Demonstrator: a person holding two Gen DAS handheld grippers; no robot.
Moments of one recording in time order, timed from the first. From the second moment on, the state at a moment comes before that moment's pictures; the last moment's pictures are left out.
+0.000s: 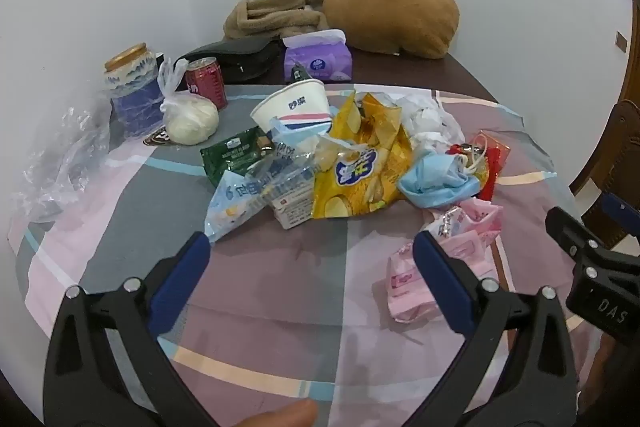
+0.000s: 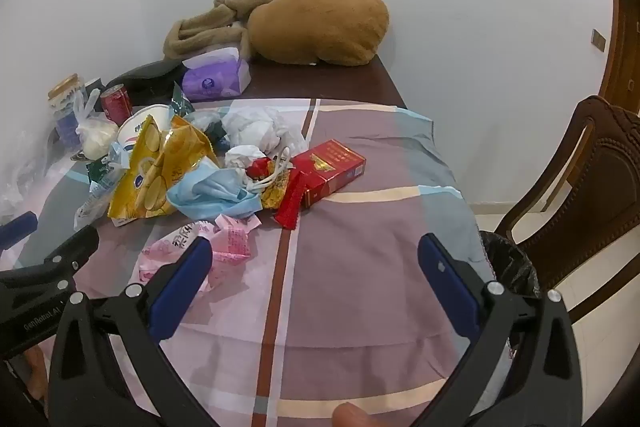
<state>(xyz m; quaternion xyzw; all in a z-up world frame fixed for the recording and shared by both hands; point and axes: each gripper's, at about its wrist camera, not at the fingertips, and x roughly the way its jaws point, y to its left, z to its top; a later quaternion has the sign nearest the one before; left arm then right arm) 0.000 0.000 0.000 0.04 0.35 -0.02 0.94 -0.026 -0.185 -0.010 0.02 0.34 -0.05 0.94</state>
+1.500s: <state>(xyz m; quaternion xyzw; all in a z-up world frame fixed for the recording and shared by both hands) 0.000 0.010 -0.002 0.04 0.35 -0.01 0.94 -0.039 -0.170 -0.005 0.02 0.34 -0.10 0.93</state>
